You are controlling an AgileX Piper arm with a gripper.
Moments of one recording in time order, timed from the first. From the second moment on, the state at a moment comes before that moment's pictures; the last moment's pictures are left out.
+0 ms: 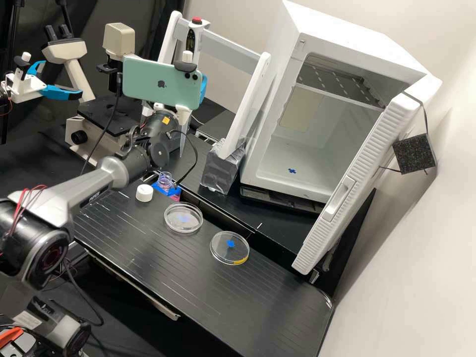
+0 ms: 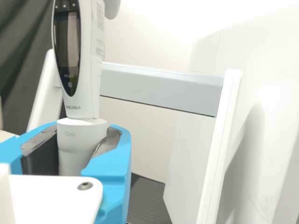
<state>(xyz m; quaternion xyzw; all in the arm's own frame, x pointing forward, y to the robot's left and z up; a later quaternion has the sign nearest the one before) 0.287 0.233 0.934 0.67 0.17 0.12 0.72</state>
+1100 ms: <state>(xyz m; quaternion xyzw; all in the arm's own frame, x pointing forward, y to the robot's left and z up) 0.349 0.279 0.926 0.70 0.13 0.04 0.70</state>
